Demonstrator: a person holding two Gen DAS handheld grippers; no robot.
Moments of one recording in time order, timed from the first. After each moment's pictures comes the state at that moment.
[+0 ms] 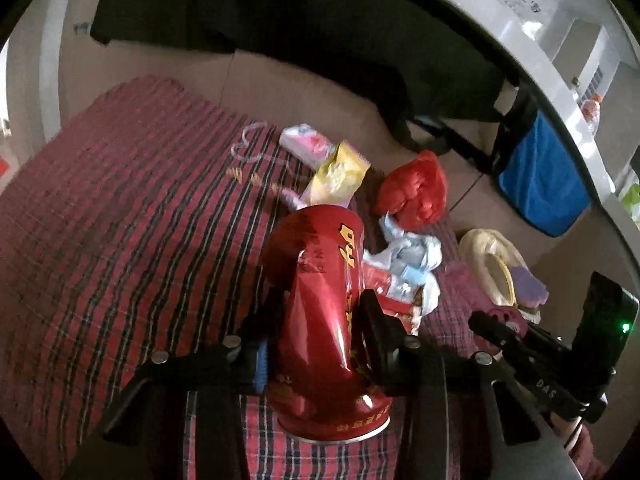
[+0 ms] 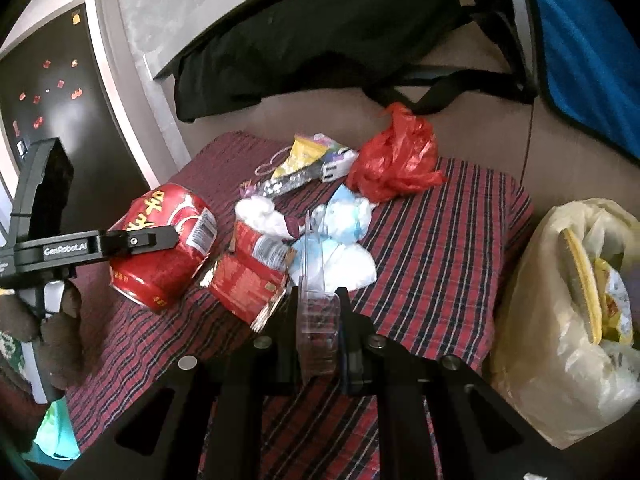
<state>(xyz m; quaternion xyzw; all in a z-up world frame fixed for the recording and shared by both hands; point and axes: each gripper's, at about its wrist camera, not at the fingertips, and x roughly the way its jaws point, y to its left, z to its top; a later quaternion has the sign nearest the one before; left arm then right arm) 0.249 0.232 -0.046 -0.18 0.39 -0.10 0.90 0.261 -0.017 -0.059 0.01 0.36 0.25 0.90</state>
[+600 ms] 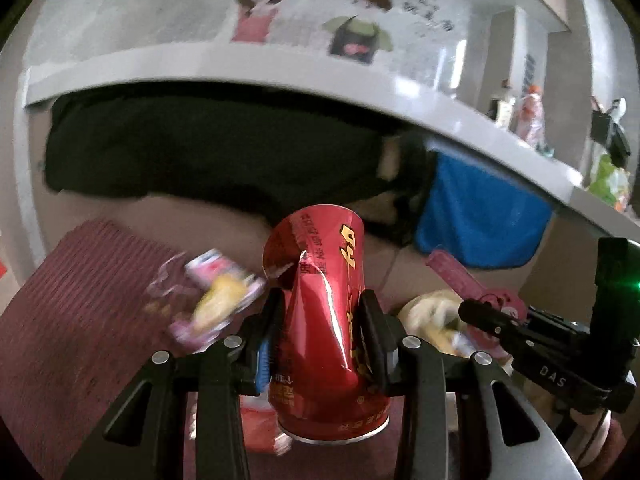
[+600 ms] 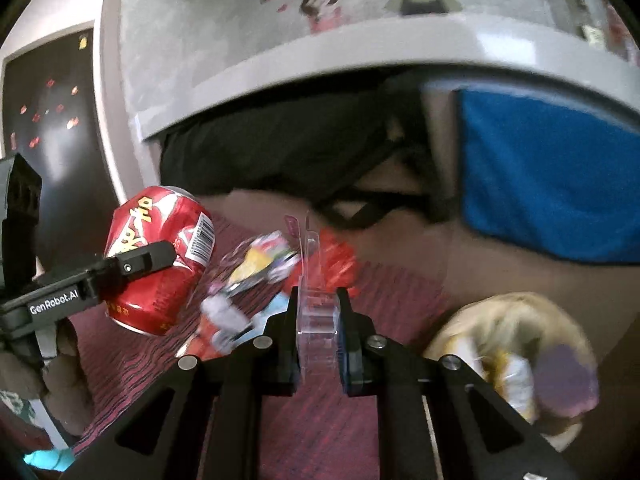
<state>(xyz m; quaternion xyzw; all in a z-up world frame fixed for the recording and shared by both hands) 0.249 0.106 0.051 -0.10 0.23 -0.13 0.96 0.259 -0.098 0.038 0.00 0.25 0.21 0.95</state>
